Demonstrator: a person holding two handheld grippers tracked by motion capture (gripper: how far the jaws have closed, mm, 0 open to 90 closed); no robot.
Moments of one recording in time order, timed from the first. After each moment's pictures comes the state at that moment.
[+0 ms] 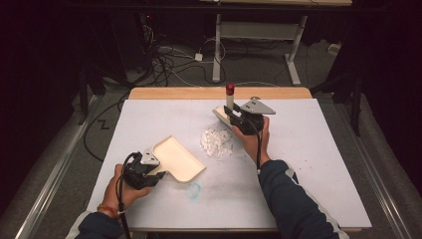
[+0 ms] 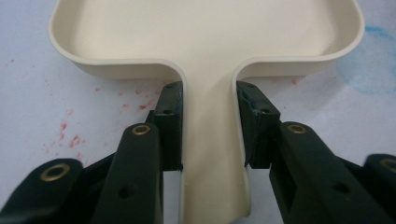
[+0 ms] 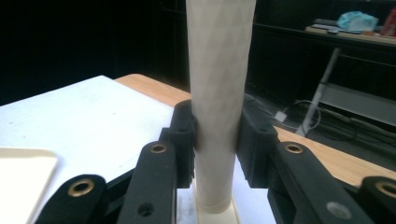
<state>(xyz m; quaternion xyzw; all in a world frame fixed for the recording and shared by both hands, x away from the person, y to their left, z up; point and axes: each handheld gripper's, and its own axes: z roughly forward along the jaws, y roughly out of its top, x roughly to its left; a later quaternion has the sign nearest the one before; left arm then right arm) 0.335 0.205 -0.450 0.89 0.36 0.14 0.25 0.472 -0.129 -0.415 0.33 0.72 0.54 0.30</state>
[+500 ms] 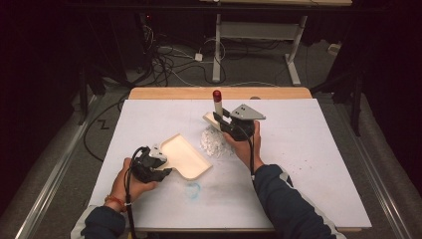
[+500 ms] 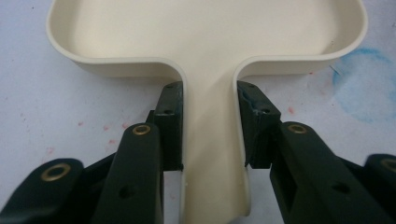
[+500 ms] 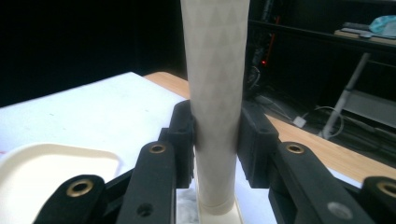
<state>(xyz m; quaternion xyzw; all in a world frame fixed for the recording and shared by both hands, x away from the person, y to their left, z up) 0.355 0.189 -0.451 0.90 0.35 0.12 0.25 0.455 -0.104 -0.418 0.30 0.73 0.55 0.29</state>
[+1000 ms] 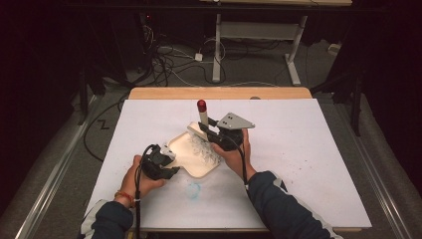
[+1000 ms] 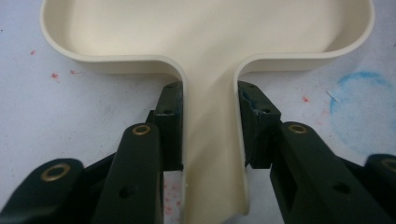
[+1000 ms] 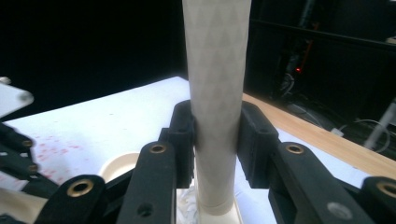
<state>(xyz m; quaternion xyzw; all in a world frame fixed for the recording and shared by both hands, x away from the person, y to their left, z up) 0.366 0.168 -0.455 0.90 0.34 0.11 0.24 0.425 -0.073 -0.418 0.25 0.75 0.56 0.25</state>
